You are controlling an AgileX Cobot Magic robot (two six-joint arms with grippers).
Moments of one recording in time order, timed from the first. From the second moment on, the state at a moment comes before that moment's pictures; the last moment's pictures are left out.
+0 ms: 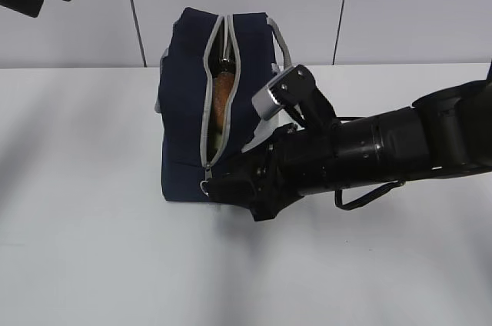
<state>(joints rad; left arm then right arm) -0.10 1.52 -1.59 -0.47 1.25 0.15 0.43 1.75 -0.85 1.77 0.72 -2.11</state>
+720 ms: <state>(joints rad) -0.10 1.52 -1.59 -0.47 1.24 0.15 0.34 2.04 -0.94 1.80 0.86 -2.37</state>
